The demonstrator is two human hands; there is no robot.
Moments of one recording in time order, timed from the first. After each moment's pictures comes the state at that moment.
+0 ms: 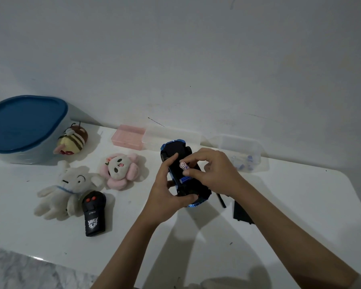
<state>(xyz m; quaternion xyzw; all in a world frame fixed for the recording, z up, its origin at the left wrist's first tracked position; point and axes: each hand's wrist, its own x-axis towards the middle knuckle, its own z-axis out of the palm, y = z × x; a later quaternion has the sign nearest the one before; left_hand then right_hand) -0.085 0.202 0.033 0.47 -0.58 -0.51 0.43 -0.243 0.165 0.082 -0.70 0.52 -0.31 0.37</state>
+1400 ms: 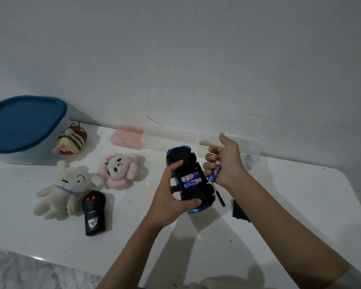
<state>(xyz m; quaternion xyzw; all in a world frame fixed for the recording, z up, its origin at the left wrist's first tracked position) -0.091 0.212 0.028 0.48 -0.56 -0.54 0.41 -0.243 0.149 0.094 -0.11 0.55 -0.47 0.69</state>
